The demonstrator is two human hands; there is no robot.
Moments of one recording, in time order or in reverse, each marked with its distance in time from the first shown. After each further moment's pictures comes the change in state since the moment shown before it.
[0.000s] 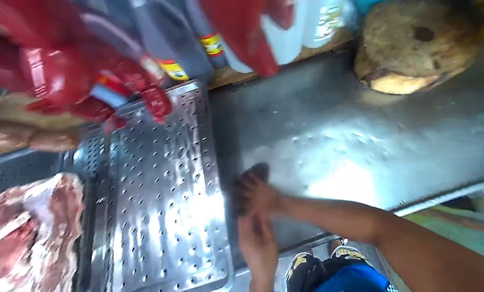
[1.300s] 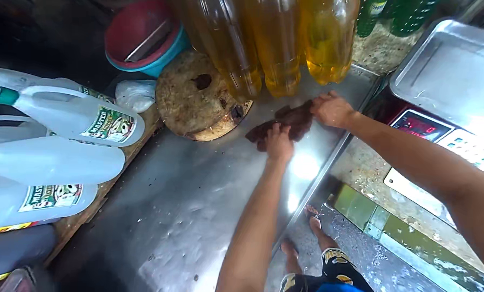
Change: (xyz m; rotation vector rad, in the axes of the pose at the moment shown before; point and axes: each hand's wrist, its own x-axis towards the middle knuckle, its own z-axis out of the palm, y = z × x) left_hand -0.052 0.330 0.551 0.635 -0.938 0.788; right_hand -0.692 0.278 -0.248 -0.423 0.271 1.128
